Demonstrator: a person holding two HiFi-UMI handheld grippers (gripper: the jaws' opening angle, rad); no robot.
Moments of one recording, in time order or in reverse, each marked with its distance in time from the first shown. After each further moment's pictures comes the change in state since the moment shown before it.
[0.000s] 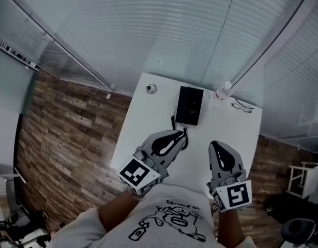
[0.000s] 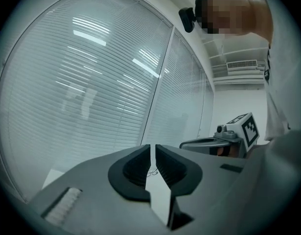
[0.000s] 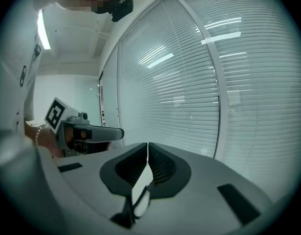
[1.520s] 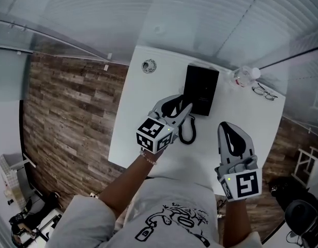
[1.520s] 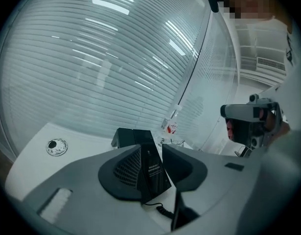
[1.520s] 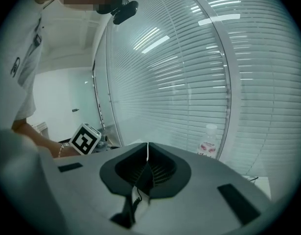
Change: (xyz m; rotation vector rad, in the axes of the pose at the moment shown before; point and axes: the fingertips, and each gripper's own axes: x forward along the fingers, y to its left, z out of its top) left arm 0.105 0.159 -0.179 -0.188 0.253 0.109; right arm 0.107 -0.054 -0.088 0.060 0.148 0.018
